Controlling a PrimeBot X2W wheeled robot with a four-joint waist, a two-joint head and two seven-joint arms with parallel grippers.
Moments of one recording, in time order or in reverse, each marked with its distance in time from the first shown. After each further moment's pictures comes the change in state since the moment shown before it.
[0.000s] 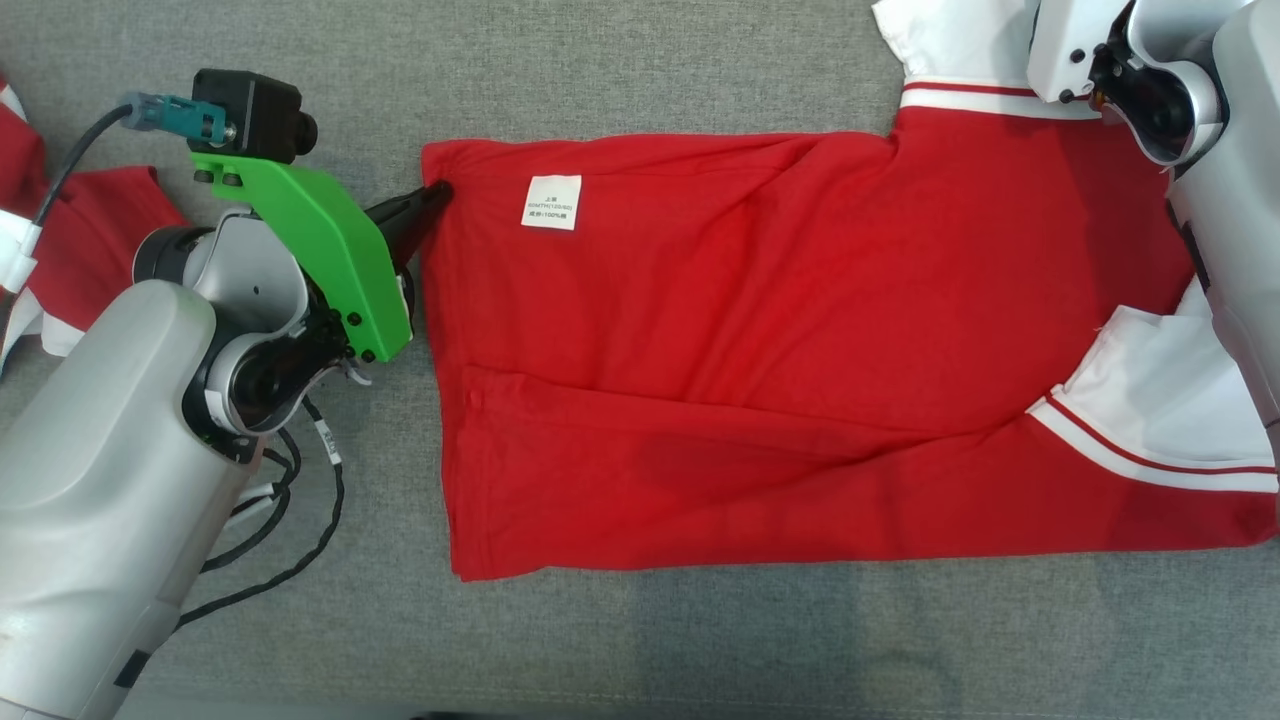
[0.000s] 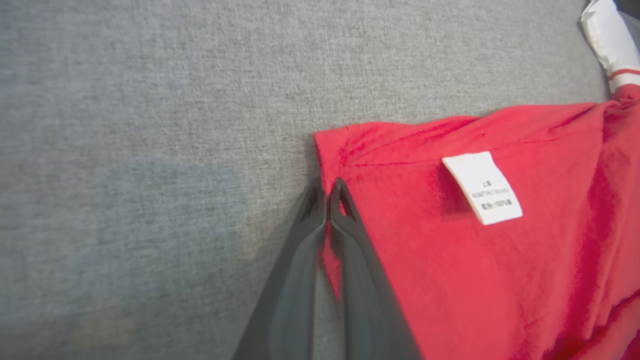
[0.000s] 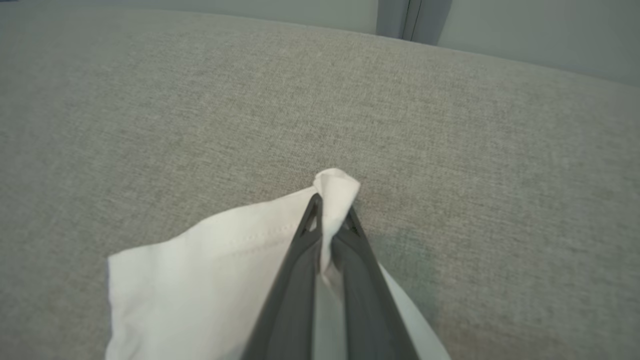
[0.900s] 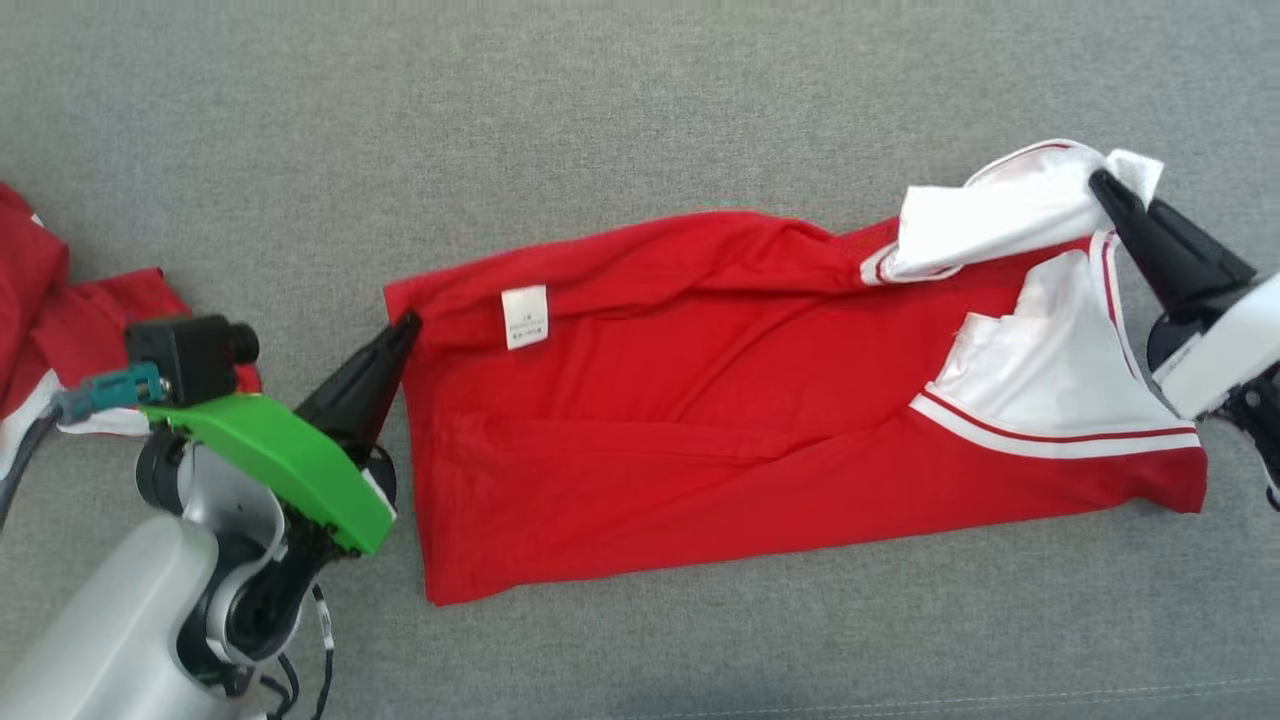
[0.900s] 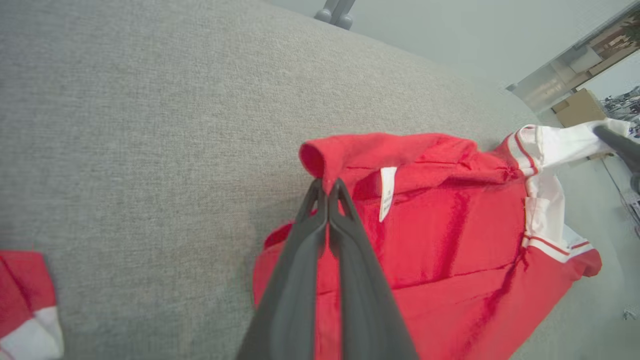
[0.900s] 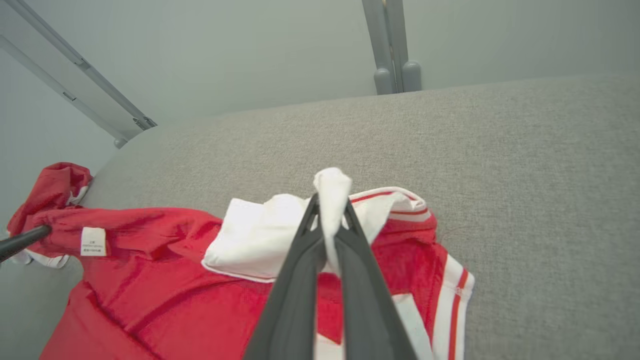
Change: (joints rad) left arm 0.385 0.083 0.108 -0.285 -0.006 0.021 -0.355; right arm 0.712 -0.359 -0.061 -0.732 0.510 0.000 -0.247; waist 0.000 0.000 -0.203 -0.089
